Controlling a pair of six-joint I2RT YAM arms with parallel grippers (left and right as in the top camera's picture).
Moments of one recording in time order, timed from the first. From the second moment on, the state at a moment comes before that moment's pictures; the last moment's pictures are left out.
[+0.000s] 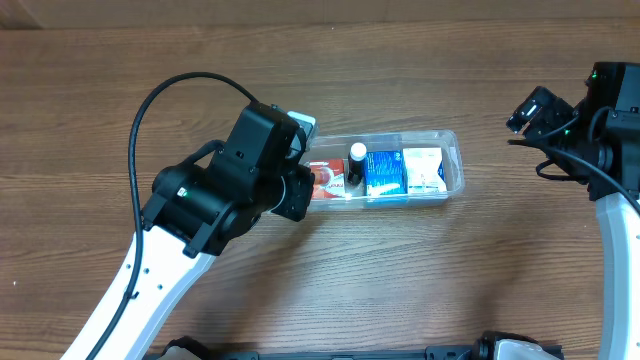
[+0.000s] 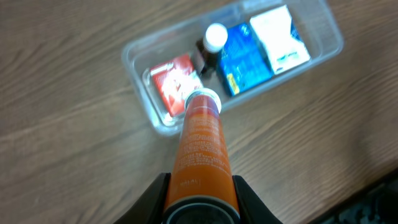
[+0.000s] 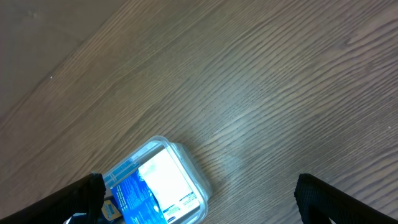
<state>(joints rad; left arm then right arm) -0.58 1.33 1.49 -1.15 0.06 -0.24 -0.15 1.34 1.49 -1.09 0.00 0.51</state>
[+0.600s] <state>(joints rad) -0.67 1.72 1.49 -0.95 0.05 -0.13 -0.15 1.34 1.49 -1.09 0.00 0.51</state>
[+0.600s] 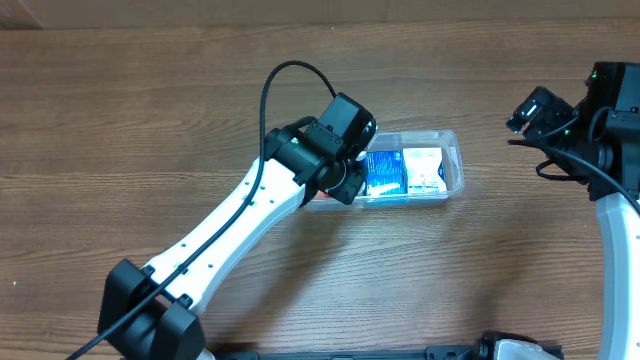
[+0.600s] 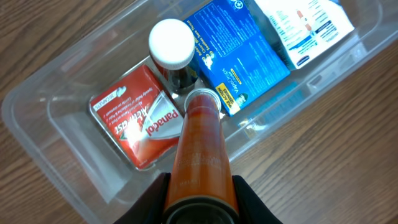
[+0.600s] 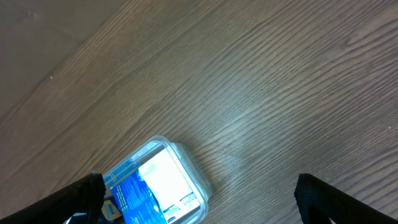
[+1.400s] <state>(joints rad) -0.60 1.65 1.95 -1.38 -0.10 -0.14 -0.15 1.34 1.49 -1.09 0.00 0.51</state>
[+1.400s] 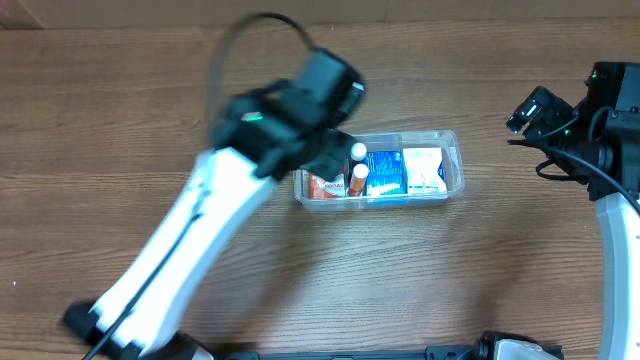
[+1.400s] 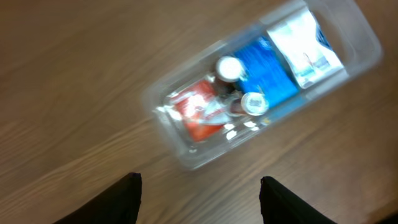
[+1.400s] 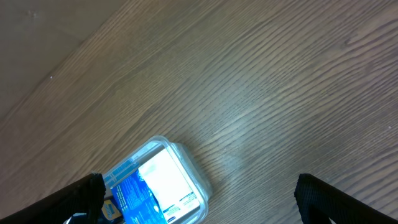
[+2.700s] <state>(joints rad) 0.12 1.37 1.97 -1.65 -0.19 -0.26 -0.15 1.34 1.49 -1.09 0.00 0.51</state>
